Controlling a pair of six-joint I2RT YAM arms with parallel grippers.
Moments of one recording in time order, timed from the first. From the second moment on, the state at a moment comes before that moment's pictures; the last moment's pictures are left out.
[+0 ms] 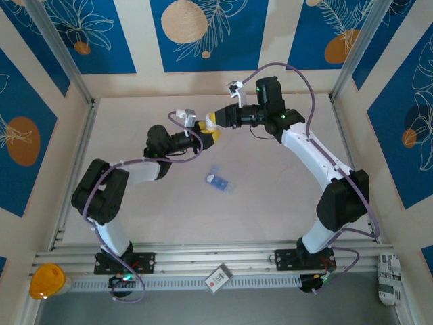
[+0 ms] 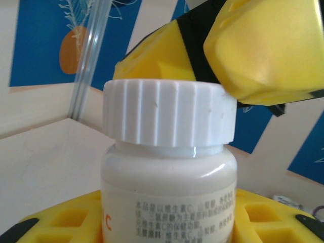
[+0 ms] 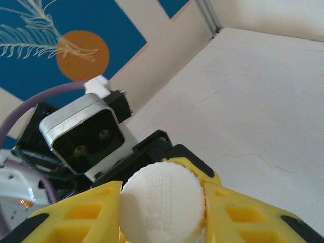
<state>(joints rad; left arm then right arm) -0.46 1.75 0.91 1.07 0.81 -0.50 0.43 1.63 1.50 -0.33 -0.76 0.28</state>
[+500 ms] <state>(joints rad) -0.57 1.58 0.88 0.75 0.31 -0.15 0.54 1.55 1.36 -0.10 -0.41 0.43</state>
